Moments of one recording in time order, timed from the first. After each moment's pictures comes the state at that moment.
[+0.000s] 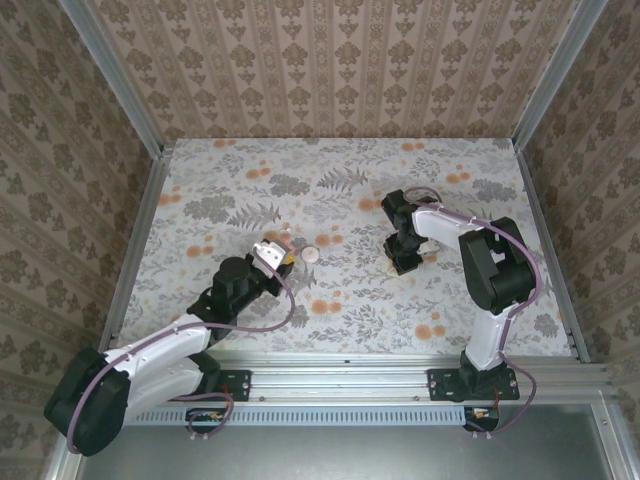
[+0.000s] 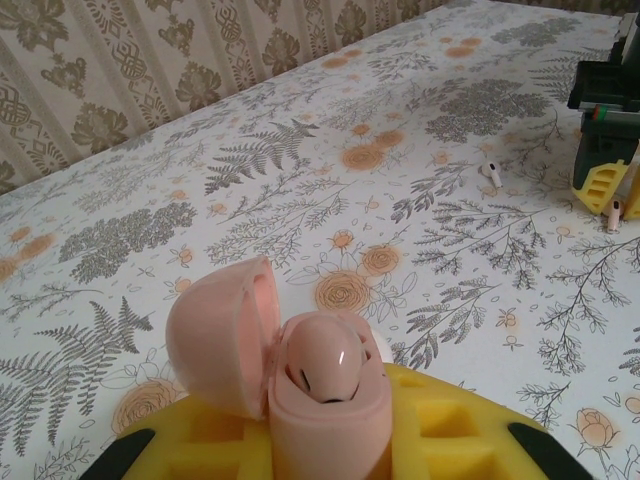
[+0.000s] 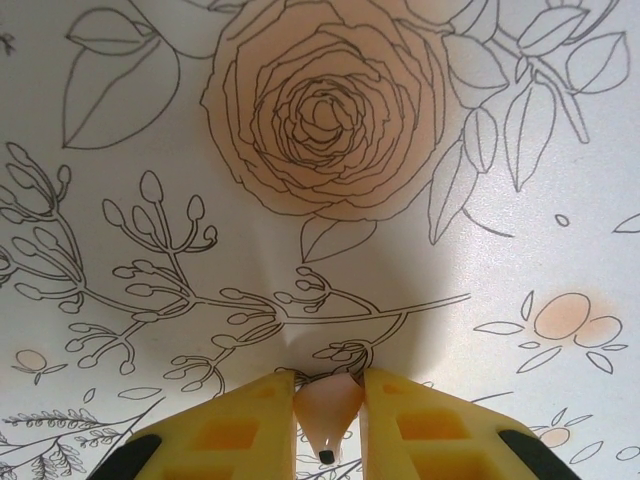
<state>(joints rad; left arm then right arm) -0.67 0.96 0.27 0.41 0.03 0.15 0.35 1.87 1.20 -0.85 -0.05 1.53</state>
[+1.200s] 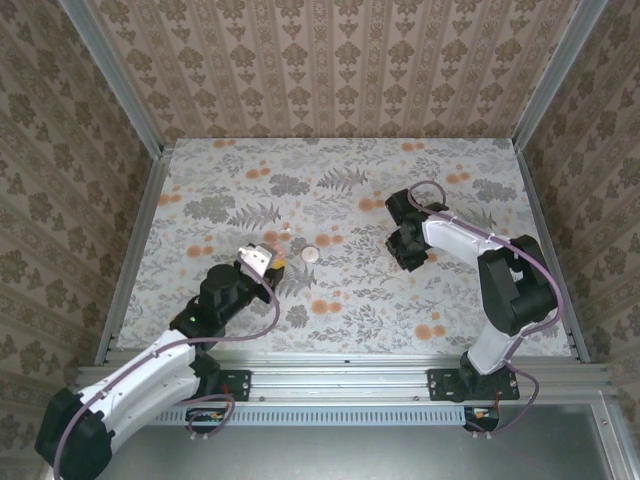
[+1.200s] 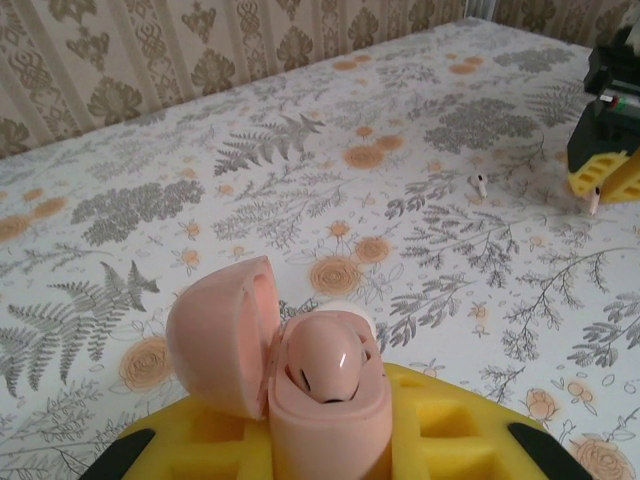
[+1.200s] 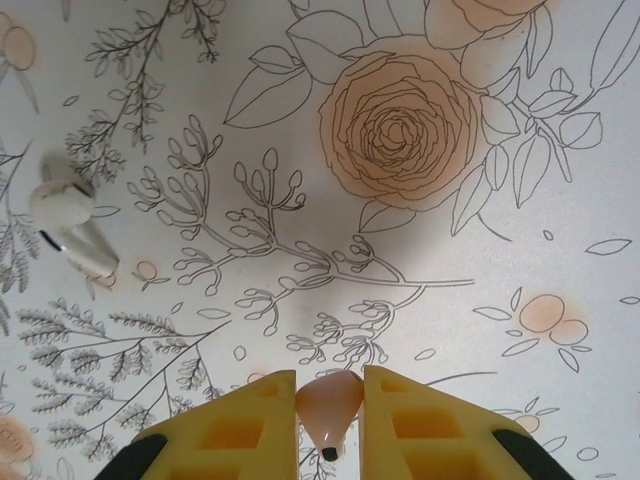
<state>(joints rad) -0.67 0.72 0.27 0.15 0.01 0.04 0.38 1.70 1.10 -0.76 0.03 1.41</state>
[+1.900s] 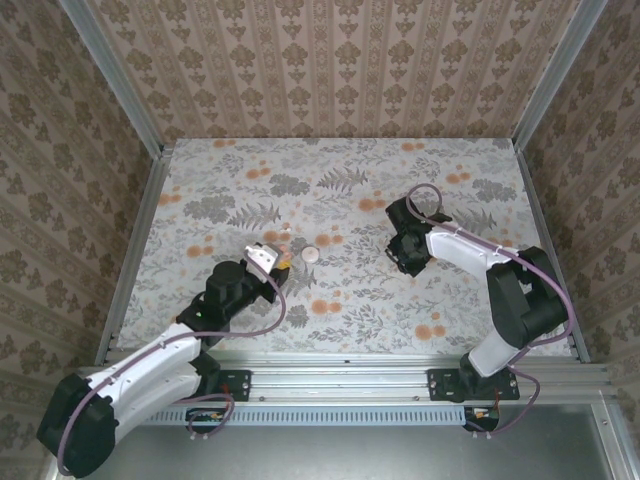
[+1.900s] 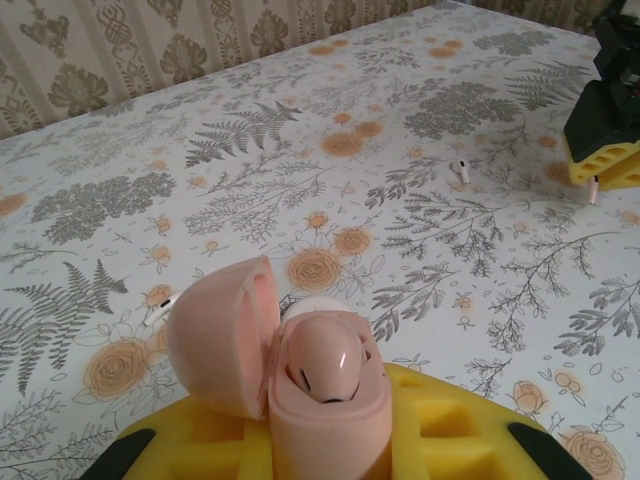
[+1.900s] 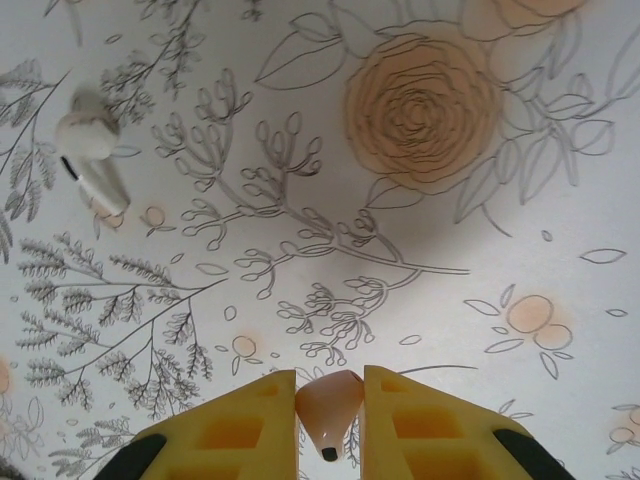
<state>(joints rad) -0.67 0.81 0.27 0.22 0.06 0.05 0.41 1.61 1.00 -0.67 0.05 1.29</state>
